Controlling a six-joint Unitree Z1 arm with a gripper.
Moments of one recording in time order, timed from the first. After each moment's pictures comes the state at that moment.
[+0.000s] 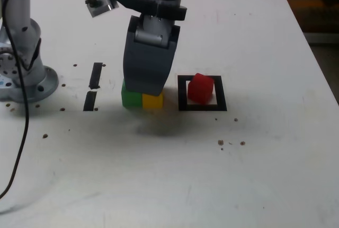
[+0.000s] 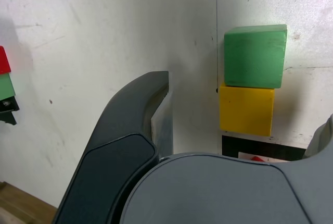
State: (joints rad) arm 0.00 1.83 -1.22 1.18 -0.42 -1.32
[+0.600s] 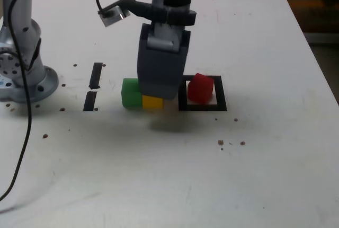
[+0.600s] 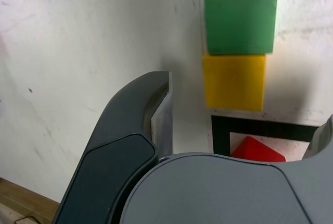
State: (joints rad) arm 0.00 1.86 -1.22 1.06 -0.40 -1.32
